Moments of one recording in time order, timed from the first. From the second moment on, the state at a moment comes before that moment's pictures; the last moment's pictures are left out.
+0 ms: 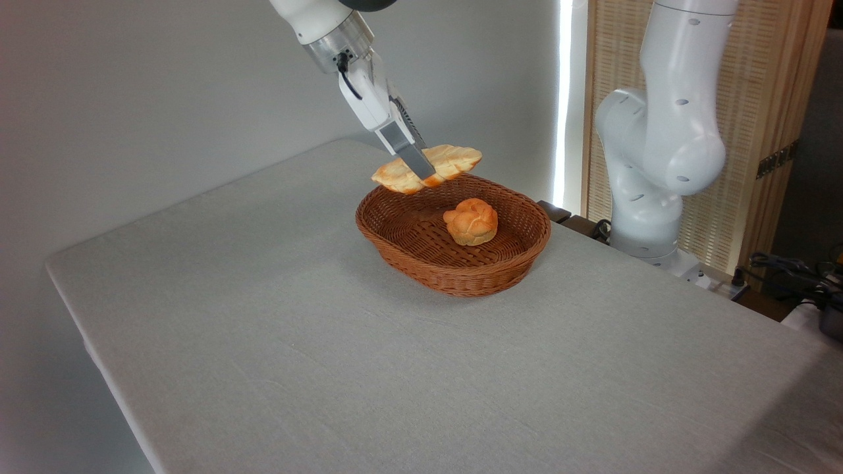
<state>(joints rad) -0.44 -0.20 -0.09 -1.99 -0.08 1.36 0.86</state>
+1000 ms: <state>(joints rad) -0.42 -0.19 0.14 -1.97 -0.03 1.71 0.87</state>
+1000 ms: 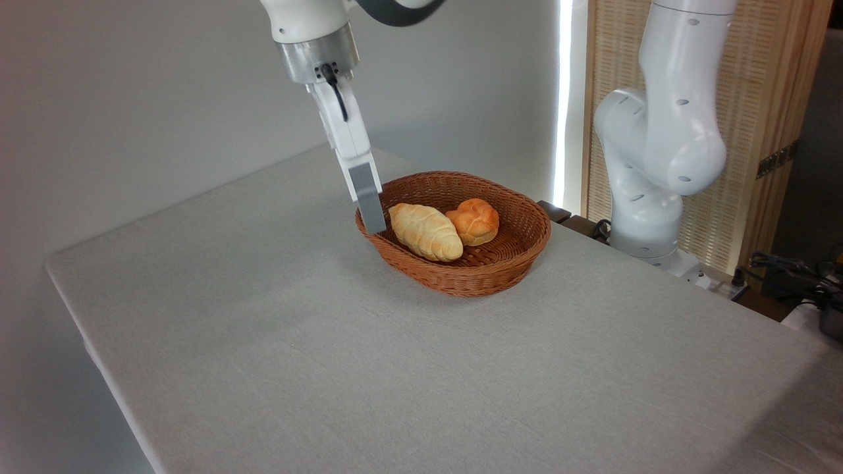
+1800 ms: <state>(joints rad) -0.42 -0.13 0.31 -1.95 0.03 1.92 0.62</state>
